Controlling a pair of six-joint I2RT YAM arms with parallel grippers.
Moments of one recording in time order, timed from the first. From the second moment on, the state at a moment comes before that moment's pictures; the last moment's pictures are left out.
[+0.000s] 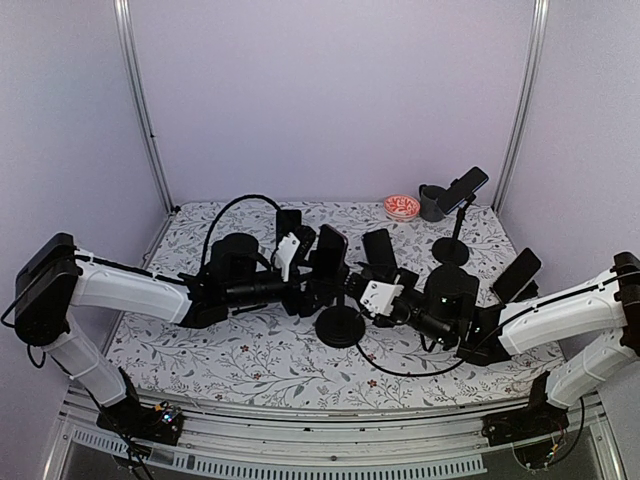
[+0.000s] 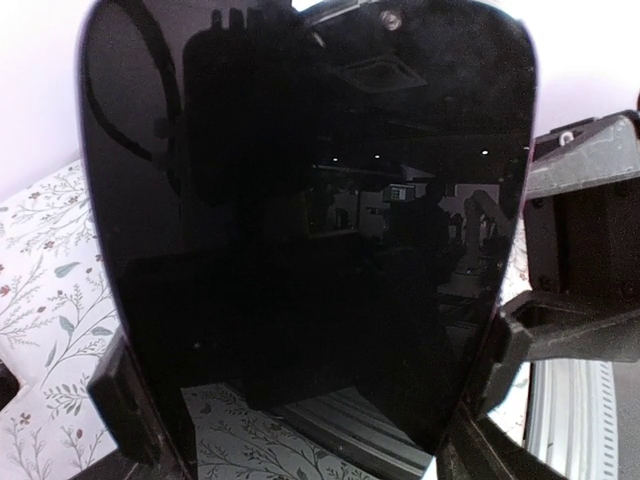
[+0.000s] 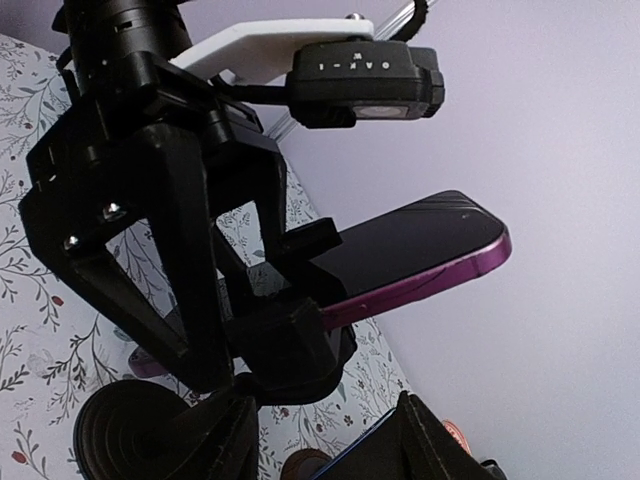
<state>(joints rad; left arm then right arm) -0.90 1.58 0.77 0.56 0.23 -0.14 1.11 1.42 0.60 0.72 0.31 -0.76</state>
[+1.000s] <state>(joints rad) -0.91 1.58 0.79 0.51 0.19 -0.15 1.15 1.55 0.70 0.76 0.44 -0.93</state>
